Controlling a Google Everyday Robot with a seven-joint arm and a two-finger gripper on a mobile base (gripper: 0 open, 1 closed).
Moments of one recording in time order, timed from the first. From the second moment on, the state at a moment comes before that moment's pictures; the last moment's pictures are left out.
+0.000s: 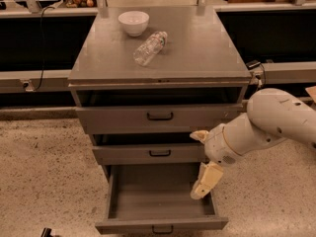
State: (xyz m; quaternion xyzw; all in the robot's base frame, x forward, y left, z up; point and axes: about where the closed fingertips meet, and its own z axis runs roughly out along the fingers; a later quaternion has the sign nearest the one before) arm 0.444 -0.102 0.712 -0.63 0.72 0.18 0.23
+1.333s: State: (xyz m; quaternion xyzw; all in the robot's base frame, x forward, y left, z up) arm 0.437 -0.014 0.530 -0.59 0.64 0.33 0.37
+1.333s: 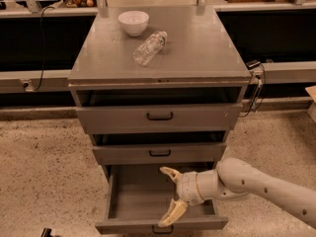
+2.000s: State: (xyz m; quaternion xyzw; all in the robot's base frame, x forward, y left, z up) arm 0.450 -0.019 0.455 -0.57 0.65 0.28 0.42
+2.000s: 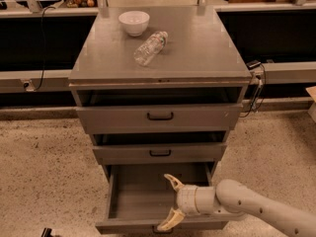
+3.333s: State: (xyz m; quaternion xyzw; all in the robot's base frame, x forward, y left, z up) arm 0.457 -0.047 0.325 -0.56 0.65 0.27 0.44
